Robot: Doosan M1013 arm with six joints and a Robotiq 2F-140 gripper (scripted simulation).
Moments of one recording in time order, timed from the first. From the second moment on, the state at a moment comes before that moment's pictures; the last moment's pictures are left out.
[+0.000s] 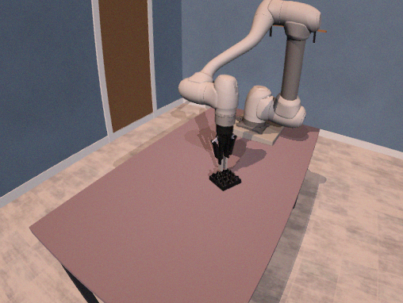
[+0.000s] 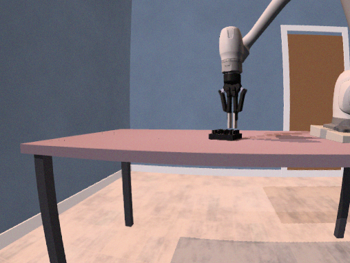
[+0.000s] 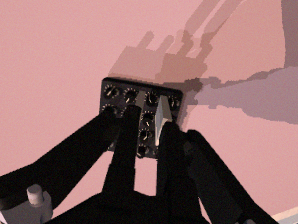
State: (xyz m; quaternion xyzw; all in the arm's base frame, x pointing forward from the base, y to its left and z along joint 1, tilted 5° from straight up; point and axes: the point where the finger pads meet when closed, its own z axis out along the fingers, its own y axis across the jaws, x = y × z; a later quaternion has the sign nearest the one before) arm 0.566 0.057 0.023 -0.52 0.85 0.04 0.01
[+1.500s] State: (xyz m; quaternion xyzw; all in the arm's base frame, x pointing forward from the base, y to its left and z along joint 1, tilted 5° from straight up) arm 0.566 0.058 0.009 -0.52 0.85 0.04 0.01
